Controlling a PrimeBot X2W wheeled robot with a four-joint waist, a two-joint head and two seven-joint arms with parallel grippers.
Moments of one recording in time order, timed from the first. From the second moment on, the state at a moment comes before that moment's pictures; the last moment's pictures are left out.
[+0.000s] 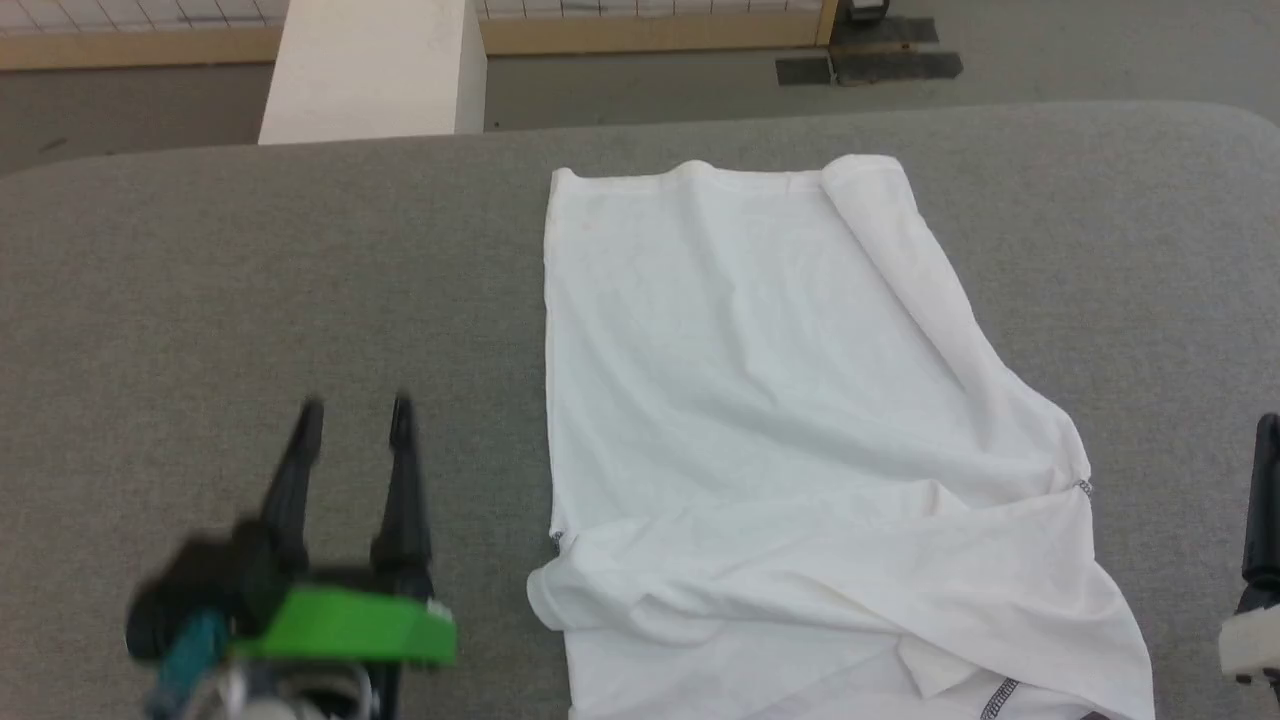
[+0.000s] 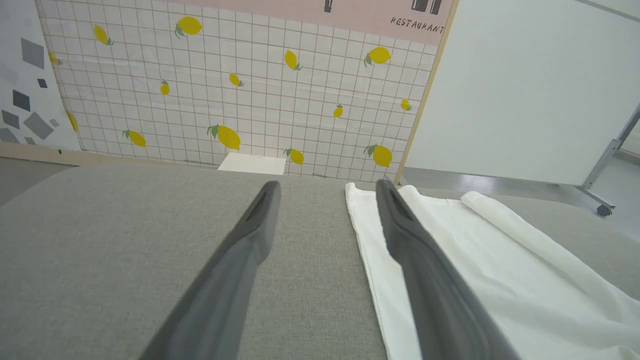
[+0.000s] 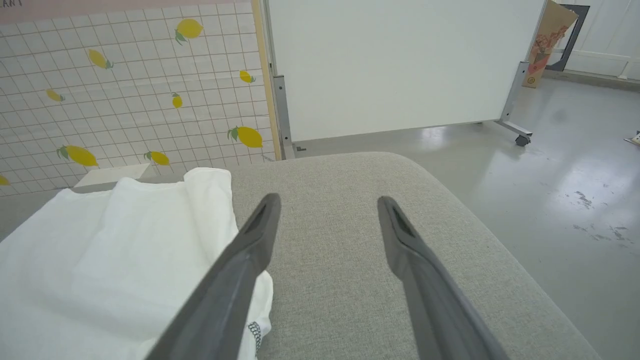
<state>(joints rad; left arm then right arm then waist) 0.08 0.19 -0.18 -0.29 -0.33 0.17 -0.15 0.11 -0.05 -0.37 -0.28 0.17 0.13 0.07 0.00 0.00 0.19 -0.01</state>
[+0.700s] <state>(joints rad) -1.00 0.35 -0.31 0.13 -0.35 -0.08 0.61 -0.06 -0.05 -0.24 -0.38 0.16 0.13 0.06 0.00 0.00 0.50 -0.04</state>
